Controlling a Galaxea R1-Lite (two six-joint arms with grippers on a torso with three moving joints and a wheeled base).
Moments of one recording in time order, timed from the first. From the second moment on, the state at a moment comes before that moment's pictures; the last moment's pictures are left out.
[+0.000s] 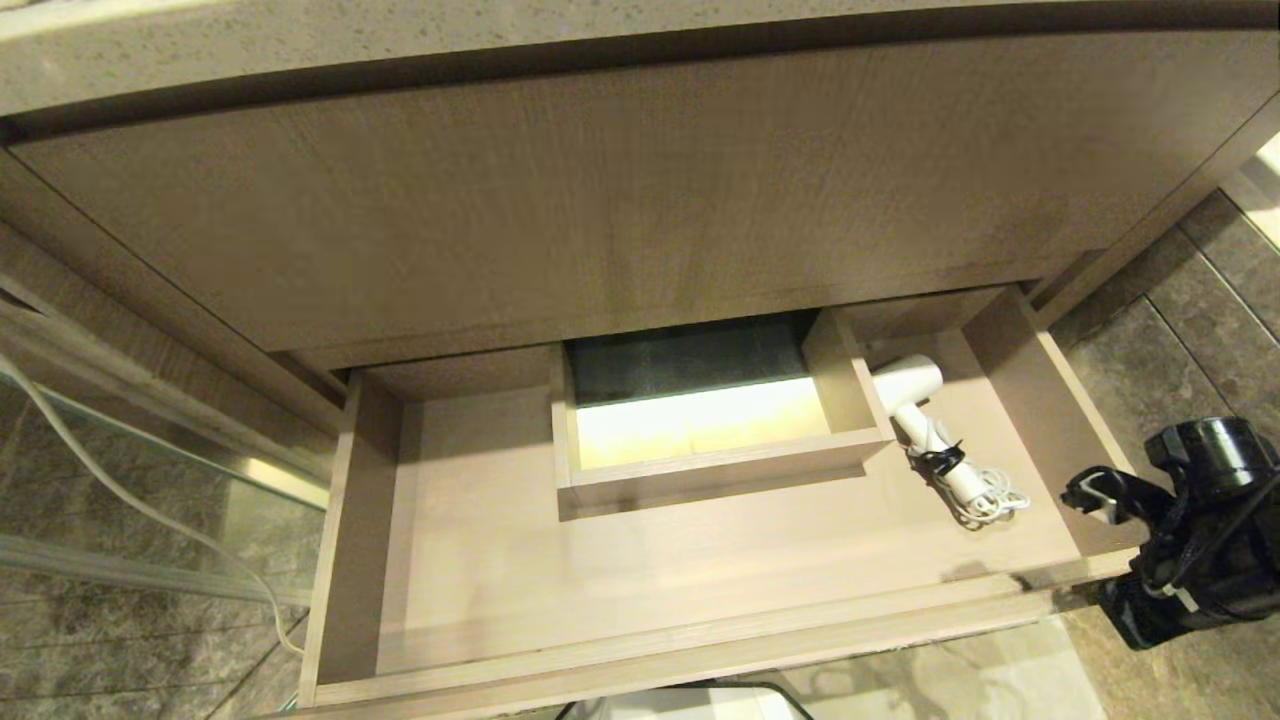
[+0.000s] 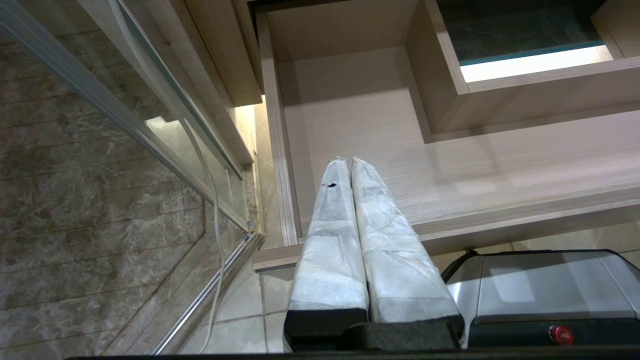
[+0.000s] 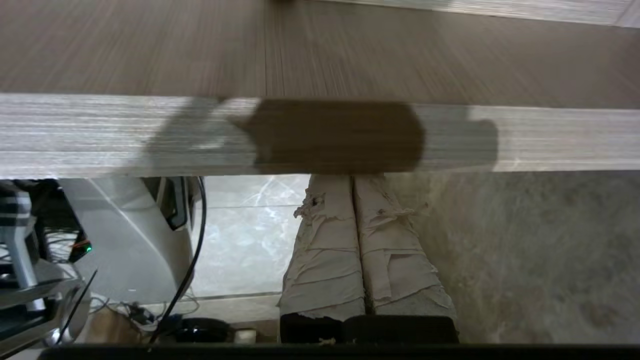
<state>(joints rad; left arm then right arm) 0.00 0.00 0.00 0.00 0.00 0.00 -0.16 1.76 -0.63 -0.04 -0.12 -0.40</state>
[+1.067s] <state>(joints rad) 0.00 0.00 0.00 0.00 0.00 0.01 -0.17 1.86 -0.85 -0.46 -0.07 -0.22</state>
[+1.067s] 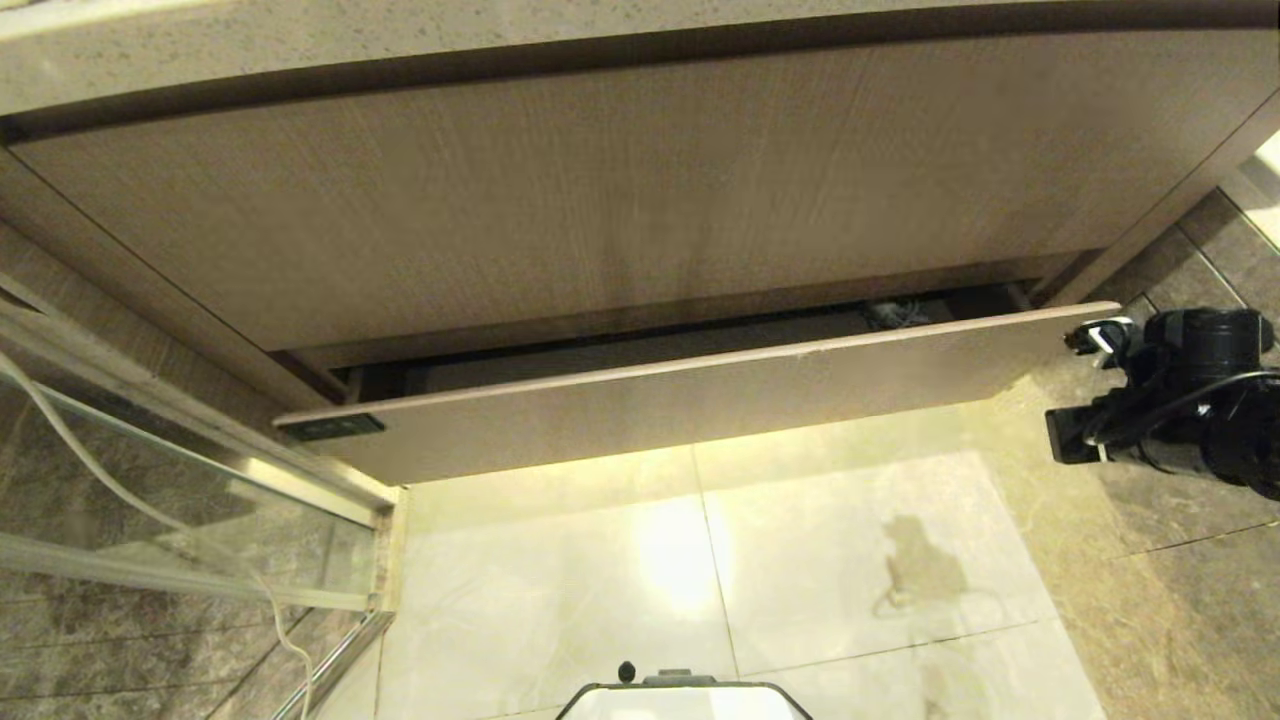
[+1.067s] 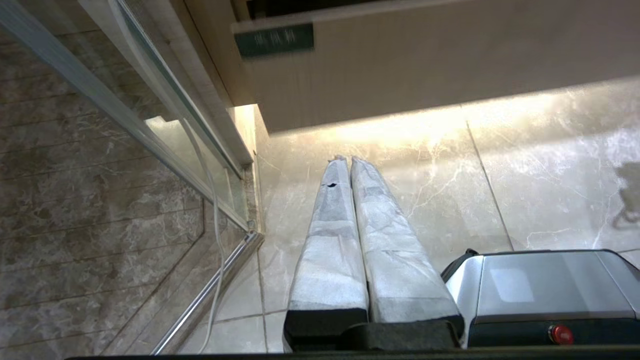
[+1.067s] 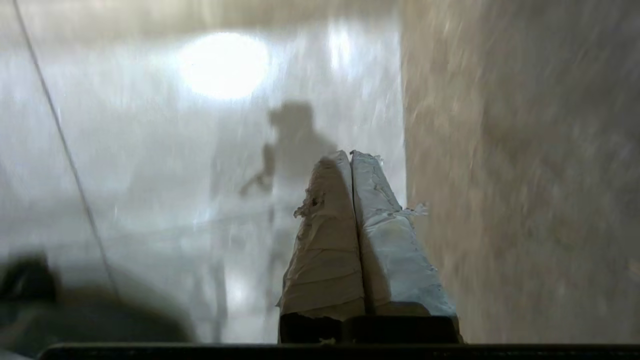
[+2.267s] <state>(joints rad) 0.00 0.00 0.00 0.00 0.00 0.00 -0.17 0.84 -0.41 0.04 -0.08 -0.02</state>
